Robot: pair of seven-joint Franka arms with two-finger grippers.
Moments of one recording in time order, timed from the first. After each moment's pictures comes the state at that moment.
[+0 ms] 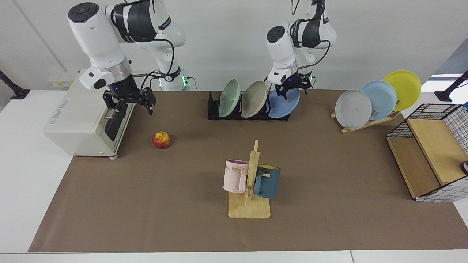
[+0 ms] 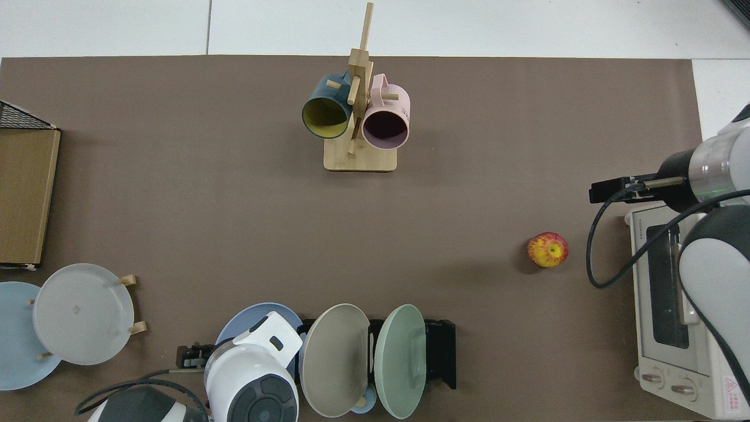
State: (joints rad) left arm 0.02 -0.51 -0.63 -2.55 0.13 1.96 -0.49; right arm 0.12 -0.04 -0.09 -1.80 0.04 1.83 -0.01
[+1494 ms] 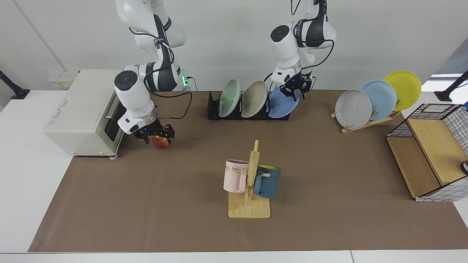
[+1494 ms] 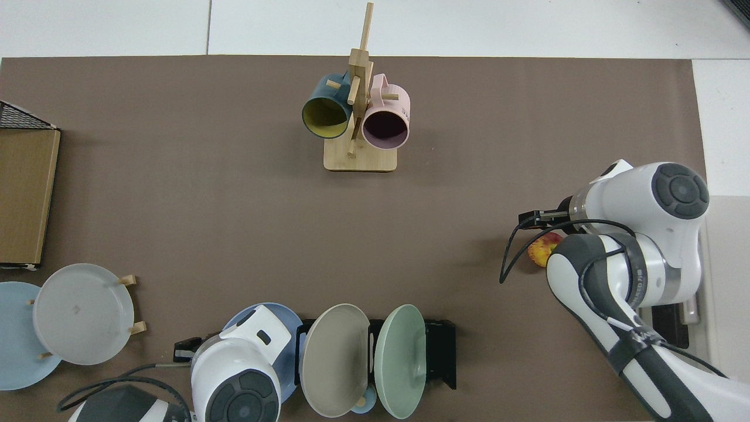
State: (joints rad) left arm 0.05 -0.52 -0.61 -2.55 0.13 1.99 -0.45; right arm 0.16 0.11 -0.08 -2.16 0.04 2.28 0.07
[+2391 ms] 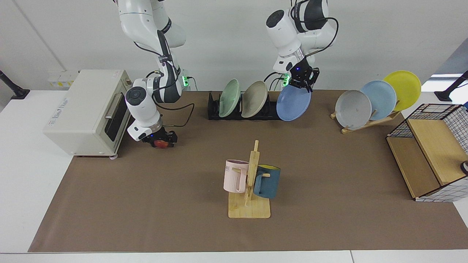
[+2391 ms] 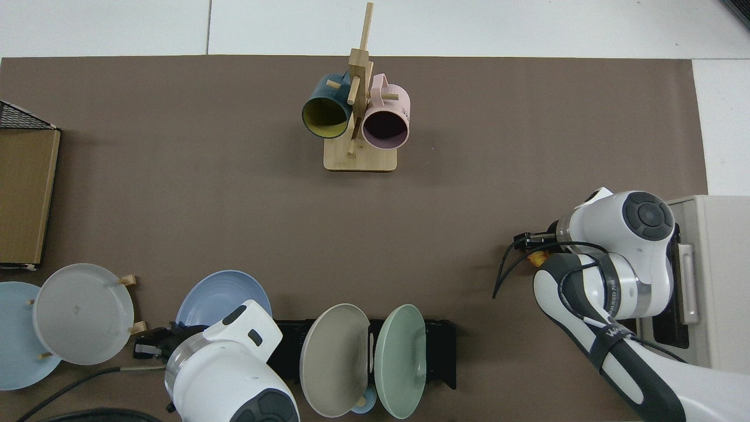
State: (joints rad) left arm 0.06 -0.54 -0.61 -2.38 0.36 1.80 -0.42; right arm 0.15 0.16 -0.08 -2.29 0.04 2.40 0.07
